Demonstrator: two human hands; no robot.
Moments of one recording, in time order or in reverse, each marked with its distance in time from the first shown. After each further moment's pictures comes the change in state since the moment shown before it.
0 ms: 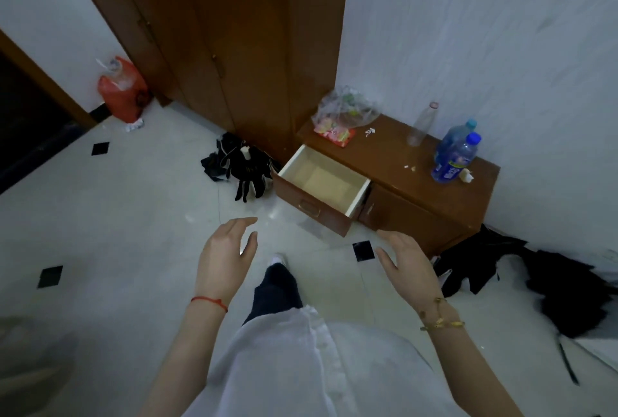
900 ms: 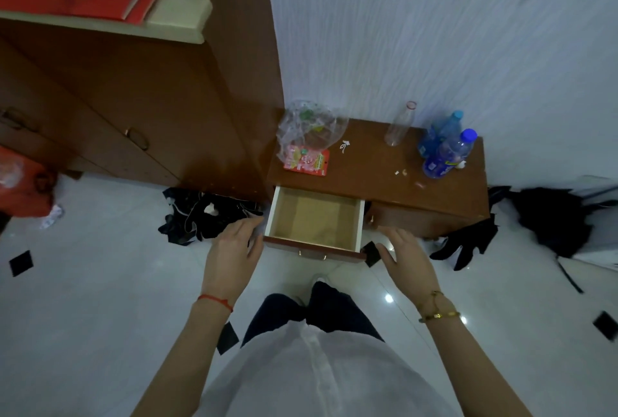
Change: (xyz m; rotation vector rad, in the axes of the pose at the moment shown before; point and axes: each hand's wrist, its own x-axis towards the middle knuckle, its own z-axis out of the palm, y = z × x) left_hand 0.344 -0.045 0.034 -0.065 -0.281 0.413; right_hand 0.225 -0.034 0.041 0.028 0.156 0.349
